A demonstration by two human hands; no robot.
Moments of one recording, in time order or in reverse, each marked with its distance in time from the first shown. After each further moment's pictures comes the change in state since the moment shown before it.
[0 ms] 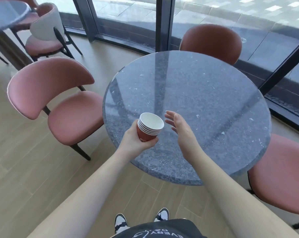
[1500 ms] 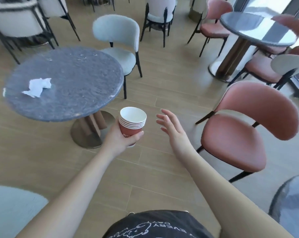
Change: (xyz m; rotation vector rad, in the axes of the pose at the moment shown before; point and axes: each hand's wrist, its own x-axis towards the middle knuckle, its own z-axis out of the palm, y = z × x) left_hand -0.440 -0.226 -0.377 -0.221 1.314 -0.447; right_hand -0.210 -0.036 0.593 -0.166 -1.298 -0.145
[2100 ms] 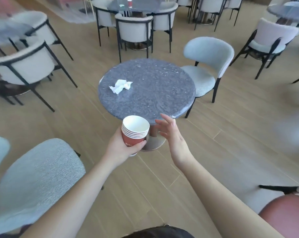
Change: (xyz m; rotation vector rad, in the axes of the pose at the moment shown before) left_hand 0.013 -0.011 -0.094 -0.011 0.539 -0.198; right_hand 0.130 -0.026 0.124 0.033 -0.599 -0.120
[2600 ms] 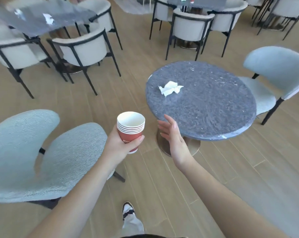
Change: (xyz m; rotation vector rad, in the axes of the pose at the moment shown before) left_hand 0.022 -0.056 -0.137 -0.149 0.338 -0.150; right_hand 0.092 0.024 0.151 -0.026 -0.264 0.027
